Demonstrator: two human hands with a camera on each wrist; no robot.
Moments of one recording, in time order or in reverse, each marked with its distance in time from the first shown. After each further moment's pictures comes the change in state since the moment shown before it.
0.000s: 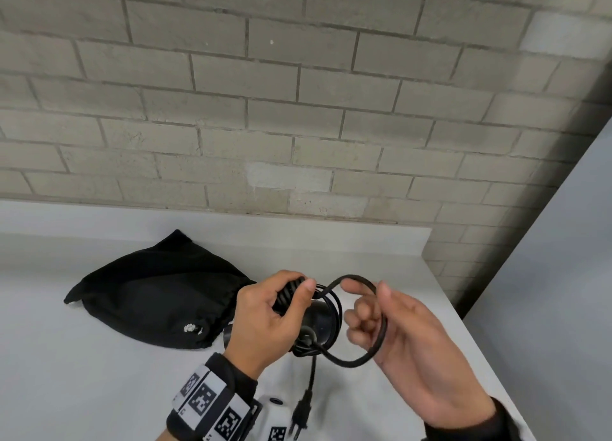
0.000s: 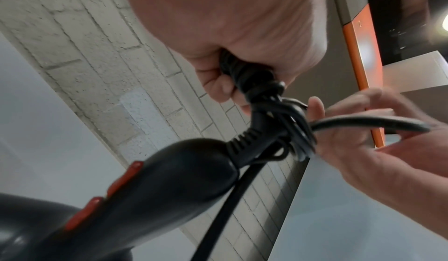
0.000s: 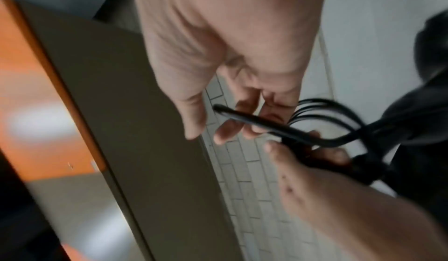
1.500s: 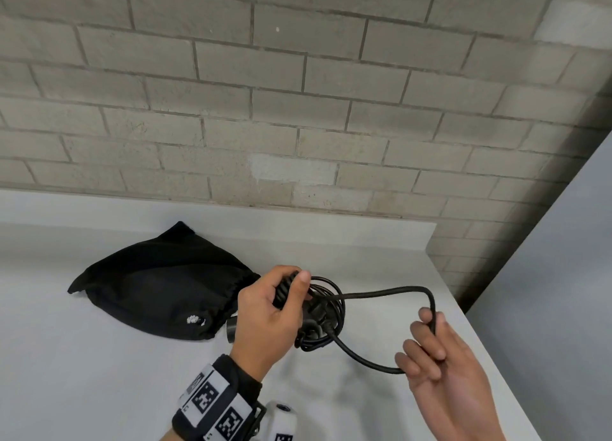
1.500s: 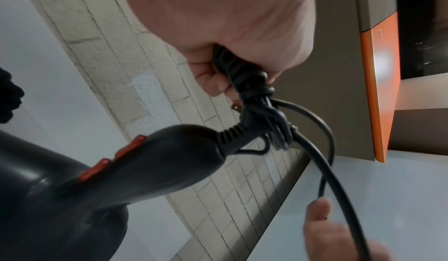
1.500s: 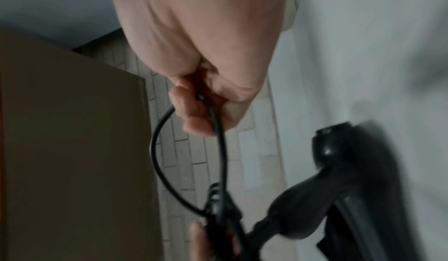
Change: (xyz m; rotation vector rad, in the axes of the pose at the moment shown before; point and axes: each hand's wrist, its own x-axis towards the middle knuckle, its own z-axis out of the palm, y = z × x) left_hand -0.011 -0.007 0.005 -0.043 0.084 -0.183; right_hand -0.017 0.030 -0.062 0.261 0.320 -0.135
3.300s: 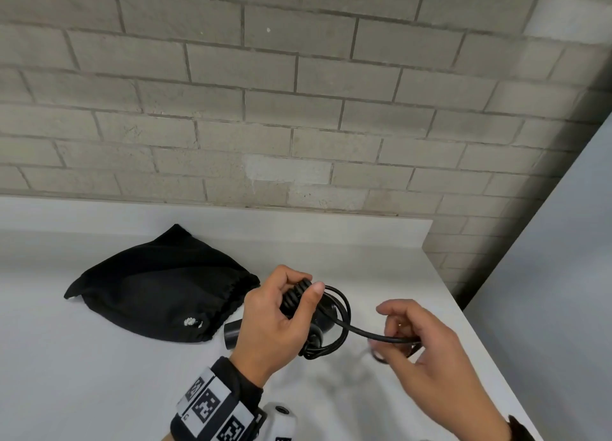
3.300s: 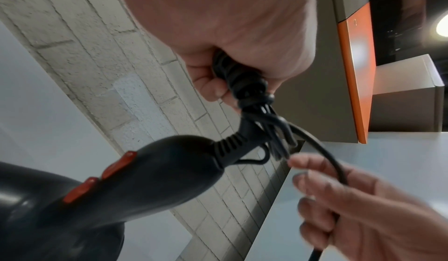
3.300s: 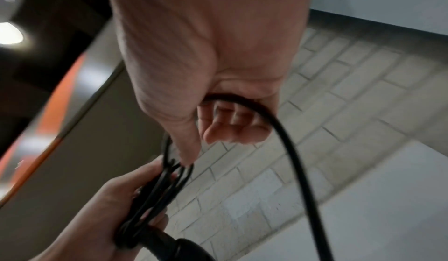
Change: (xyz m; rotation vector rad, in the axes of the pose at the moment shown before) left_hand -0.006 0.009 0.005 -0.036 -0.103 0.048; right_hand -0.006 -0.009 0.006 -1.357 -0.217 -0.469
